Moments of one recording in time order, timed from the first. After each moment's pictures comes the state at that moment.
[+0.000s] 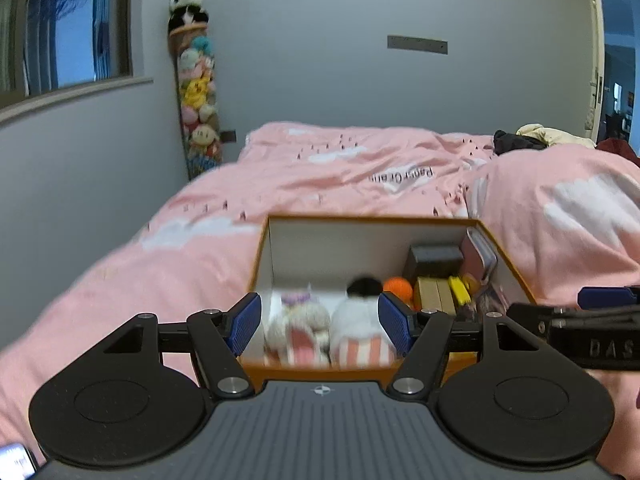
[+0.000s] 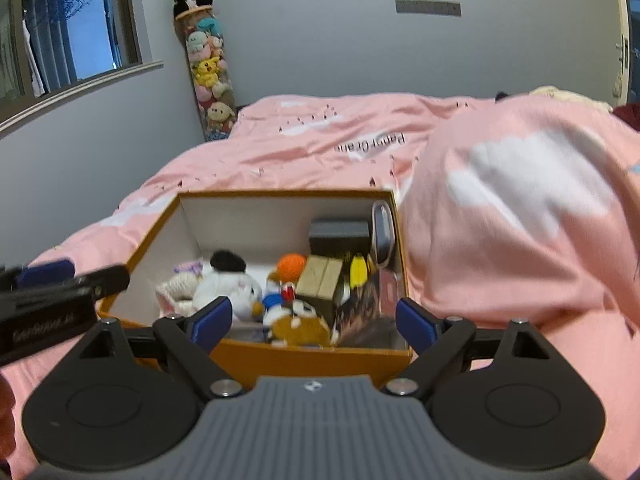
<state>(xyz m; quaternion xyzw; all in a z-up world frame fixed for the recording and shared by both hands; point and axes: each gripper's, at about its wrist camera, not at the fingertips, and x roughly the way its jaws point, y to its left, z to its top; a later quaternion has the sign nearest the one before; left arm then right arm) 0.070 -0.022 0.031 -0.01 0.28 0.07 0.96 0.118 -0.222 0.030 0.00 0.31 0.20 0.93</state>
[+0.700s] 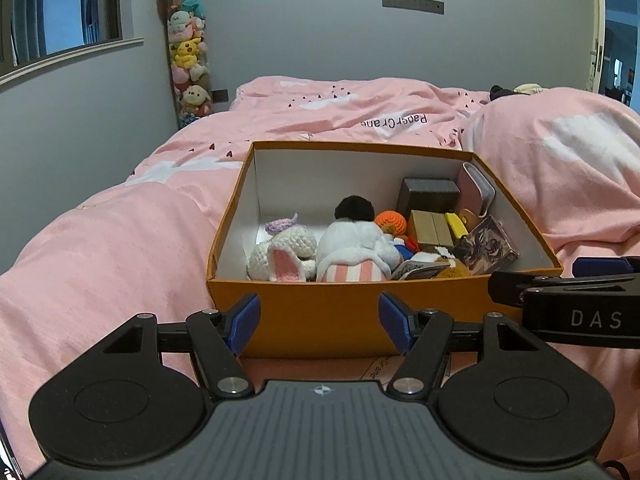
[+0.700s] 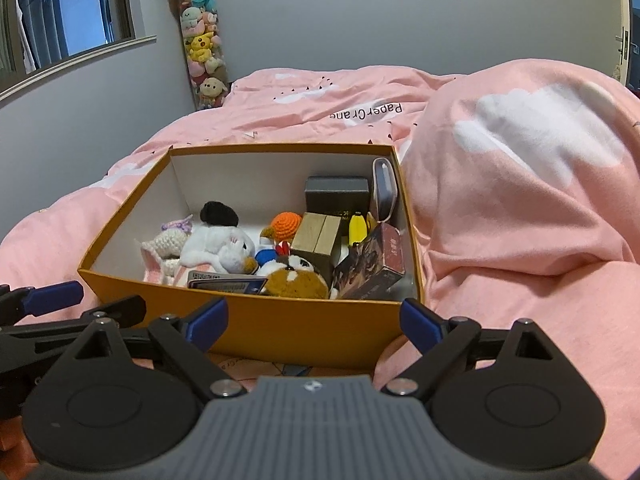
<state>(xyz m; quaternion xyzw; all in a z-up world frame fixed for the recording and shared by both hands) 0.066 -0.033 -0.013 0.00 0.33 0.06 0.94 0.113 -0.212 0.000 -0.02 0.33 0.19 0.92</state>
